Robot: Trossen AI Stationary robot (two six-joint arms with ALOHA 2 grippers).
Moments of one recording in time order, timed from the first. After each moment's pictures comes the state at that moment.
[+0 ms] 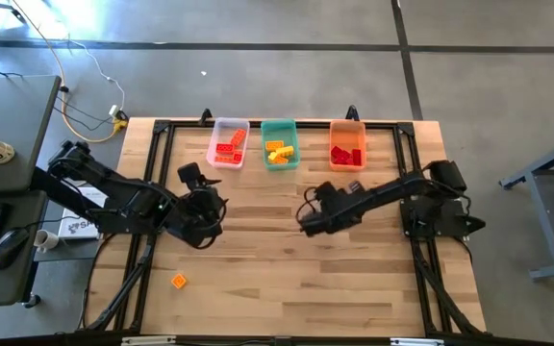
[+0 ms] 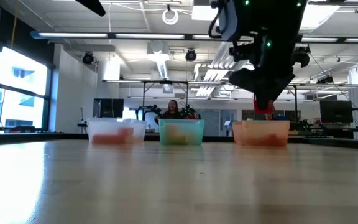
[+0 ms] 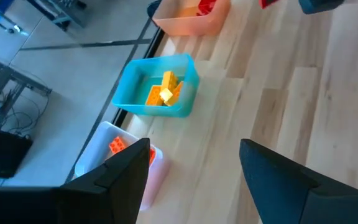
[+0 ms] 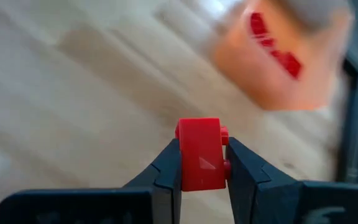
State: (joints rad) left arm -0.37 1.26 1.21 -1.11 -0.90 -0.46; right arm 0.20 1.81 1.25 -1.19 0.65 1.20
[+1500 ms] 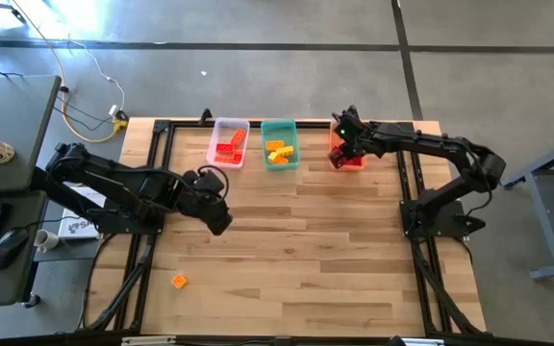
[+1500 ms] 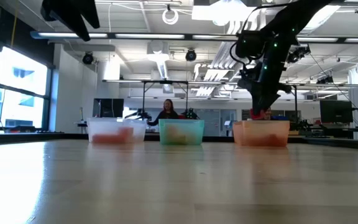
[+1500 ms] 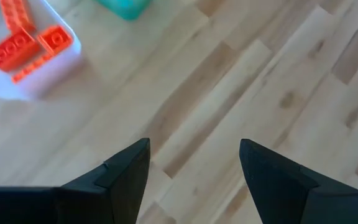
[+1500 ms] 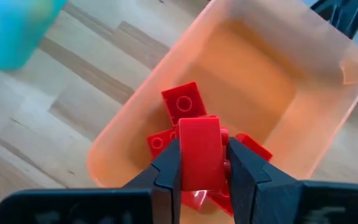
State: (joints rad) left arm -0.18 1.26 1.21 -1.12 -0.42 -0.95; right arm -0.60 1.46 0.94 -0.62 0.24 0.30
